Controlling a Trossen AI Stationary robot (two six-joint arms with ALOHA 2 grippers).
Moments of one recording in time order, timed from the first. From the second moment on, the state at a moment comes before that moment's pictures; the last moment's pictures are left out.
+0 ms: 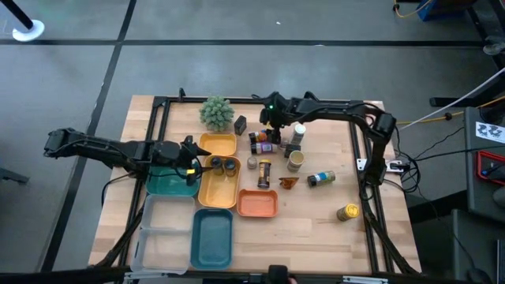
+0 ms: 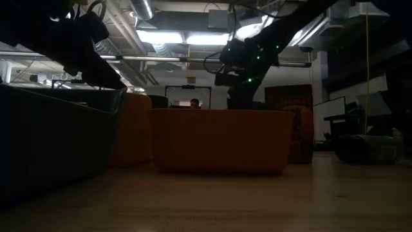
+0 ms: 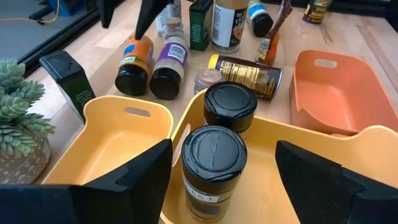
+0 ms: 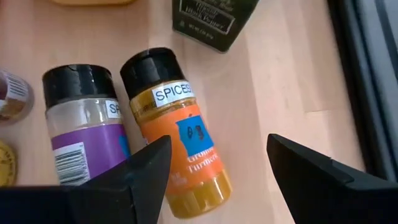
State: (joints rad) left arm -0.04 0.71 0.31 -0.09 -0.22 -0.16; right arm -0.45 1.90 1.34 -0.43 -0.08 -0.38
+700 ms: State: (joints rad) left arm -0.04 0.71 0.31 -0.09 -0.23 -0.16; right arm -0.45 1.98 1.34 -0.43 -0.13 -0.38
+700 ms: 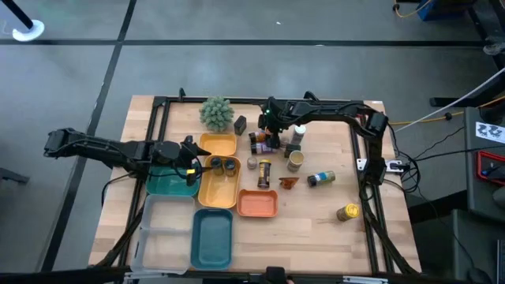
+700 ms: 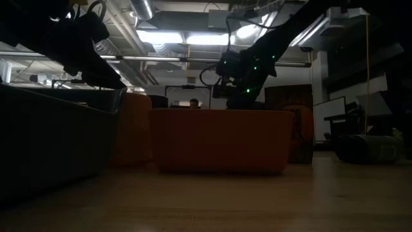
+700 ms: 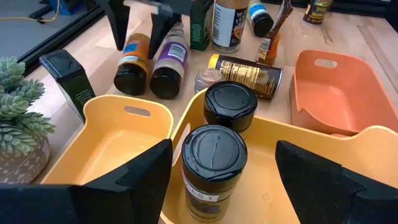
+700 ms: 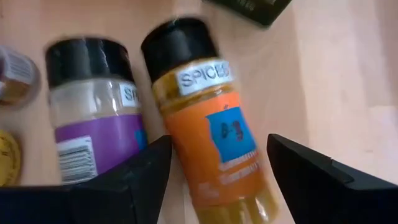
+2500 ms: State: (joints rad) left arm -0.01 0.71 0.31 0.08 -0.39 -0.15; right arm -0.40 2.02 1.67 -0.68 -0.33 -0.37
